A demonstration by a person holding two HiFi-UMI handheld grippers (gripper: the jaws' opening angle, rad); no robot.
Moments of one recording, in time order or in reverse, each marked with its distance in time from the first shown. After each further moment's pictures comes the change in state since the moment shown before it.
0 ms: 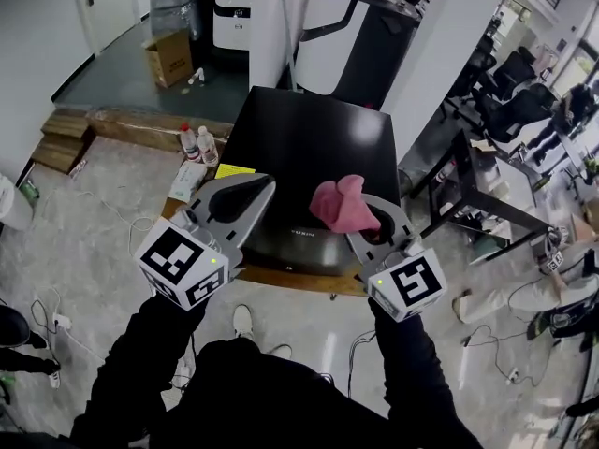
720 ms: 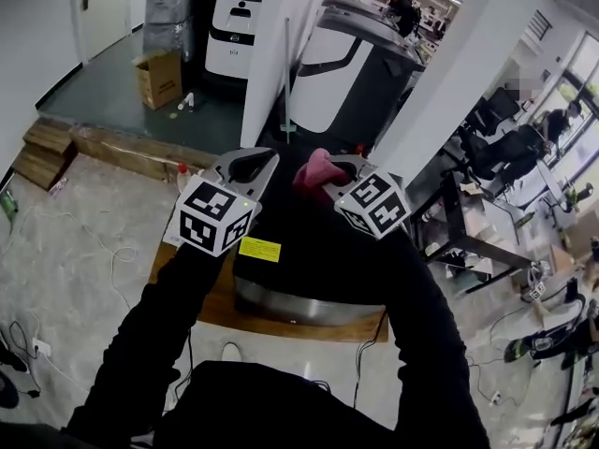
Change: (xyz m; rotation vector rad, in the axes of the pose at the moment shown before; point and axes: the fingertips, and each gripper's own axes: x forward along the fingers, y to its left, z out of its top) left arm 0.080 0.227 -0.022 0.042 0.028 0.114; right arm 0.263 -0.091 -0.036 -0.233 0.400 0.172
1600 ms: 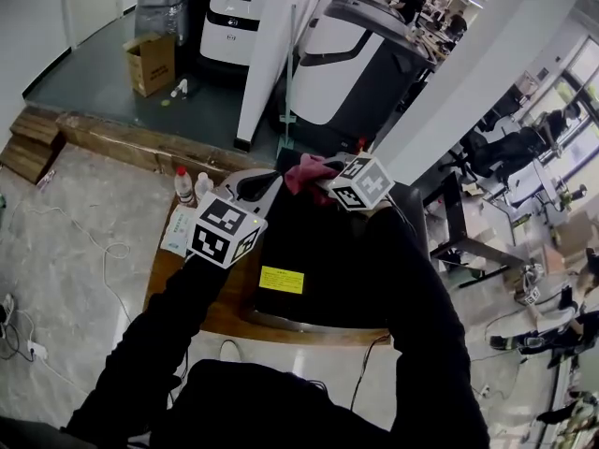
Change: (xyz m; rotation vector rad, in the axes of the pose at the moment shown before) left arm 0.035 0.078 -0.096 -0.082 0.112 -0.052; right arm 0.155 -0.033 -0.056 0.144 0.241 0.208
